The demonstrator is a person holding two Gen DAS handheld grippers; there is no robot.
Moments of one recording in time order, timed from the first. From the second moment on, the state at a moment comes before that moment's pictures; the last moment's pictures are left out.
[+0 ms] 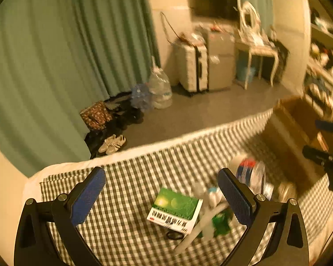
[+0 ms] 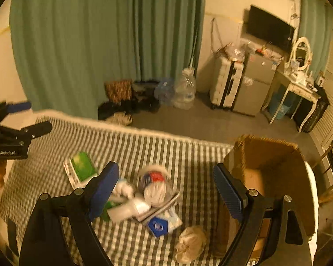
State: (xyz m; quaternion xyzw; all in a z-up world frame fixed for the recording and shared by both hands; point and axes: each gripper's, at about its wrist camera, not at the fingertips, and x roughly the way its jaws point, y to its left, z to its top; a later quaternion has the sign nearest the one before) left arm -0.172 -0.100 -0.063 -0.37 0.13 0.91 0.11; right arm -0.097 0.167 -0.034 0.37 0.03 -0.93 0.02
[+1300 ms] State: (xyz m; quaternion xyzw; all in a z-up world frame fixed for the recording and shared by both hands) left arm -0.209 -0.103 -0.236 -0.52 0.18 0.81 0.19; right arm -0.102 0.169 -0.197 0.56 0.11 -0.82 0.03
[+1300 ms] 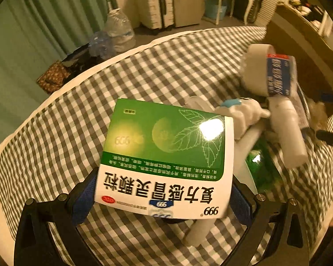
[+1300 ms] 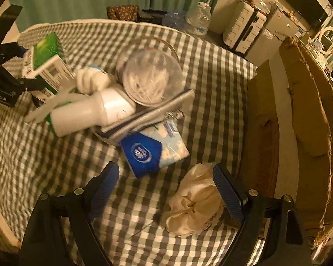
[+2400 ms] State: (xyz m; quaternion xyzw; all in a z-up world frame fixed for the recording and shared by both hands) left arm -0.194 -0.083 -0.167 -0.46 0.09 0.87 0.13; right arm -0.083 0.210 -0.198 0.63 0.08 -0.78 0.01
